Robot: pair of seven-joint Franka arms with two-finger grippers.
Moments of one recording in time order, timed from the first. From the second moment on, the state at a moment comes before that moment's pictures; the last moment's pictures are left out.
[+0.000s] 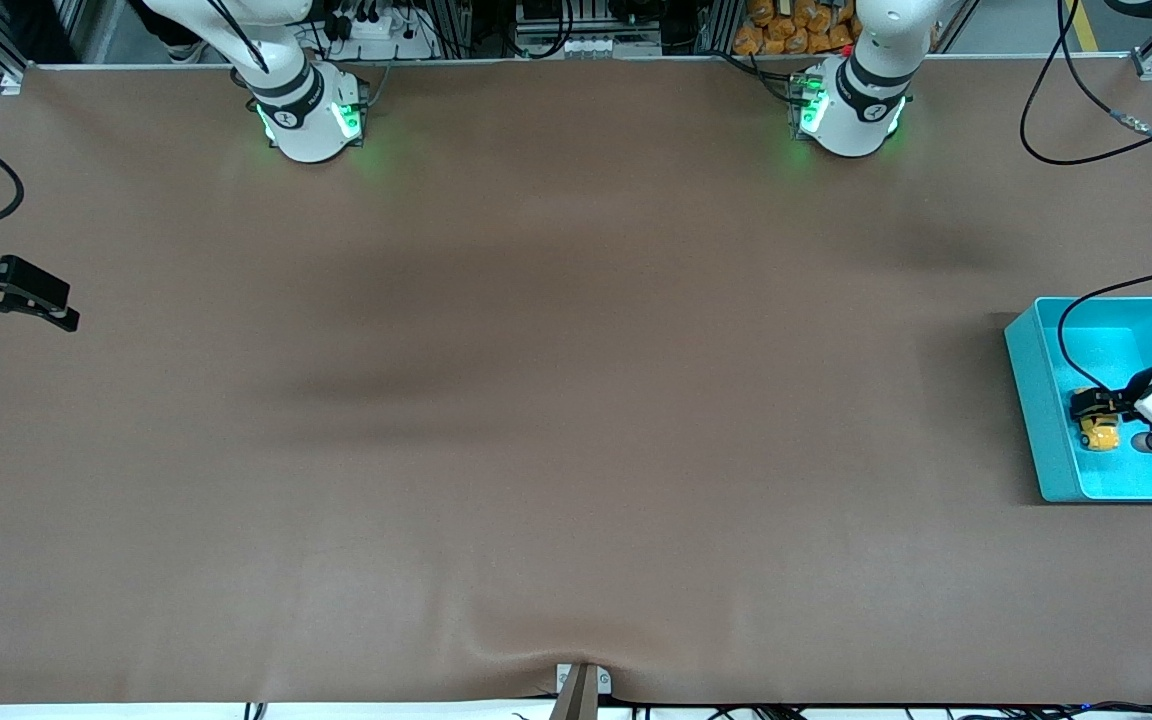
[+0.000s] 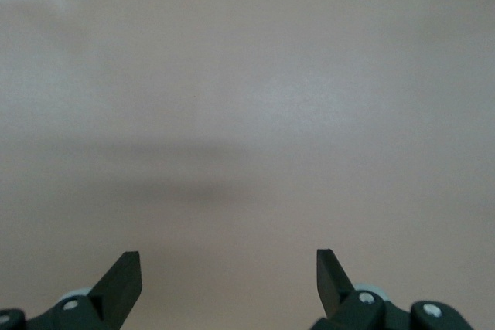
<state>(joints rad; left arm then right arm) 0.66 0.65 -0.25 -1.74 0.30 2.40 0.32 -0.08 0.15 0.05 -1.38 0.00 1.59 -0.11</state>
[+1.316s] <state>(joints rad) 0.50 0.23 -0.34 -1.72 0.15 1.90 0.13 -0.08 0.16 0.05 -1.38 0.00 1.63 -0.11</state>
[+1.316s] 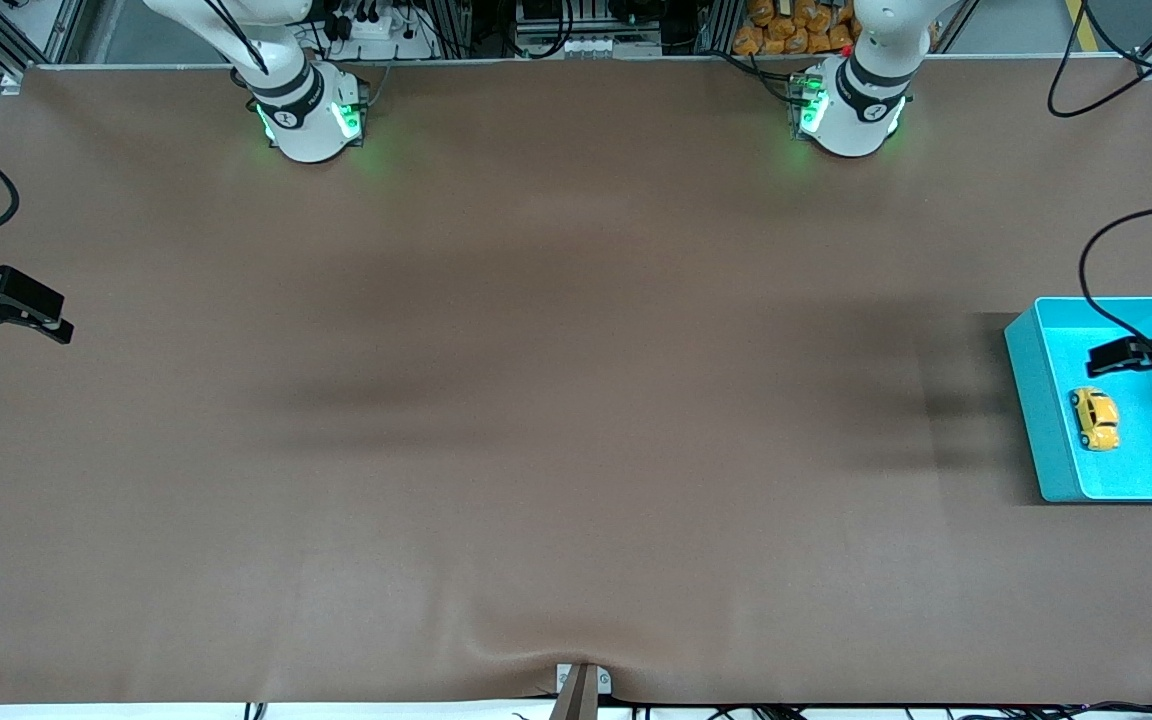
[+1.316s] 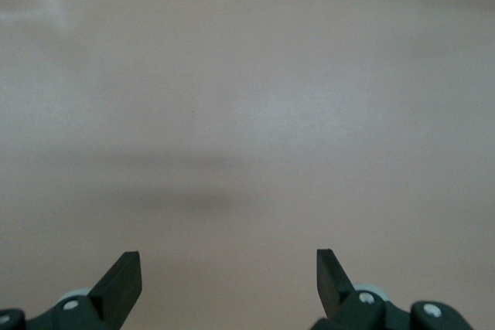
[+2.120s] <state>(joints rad) -0.07 -0.03 -0.01 -1.69 0.07 1.60 -0.10 -0.08 0.07 0.05 -1.51 0.01 1.68 -0.11</state>
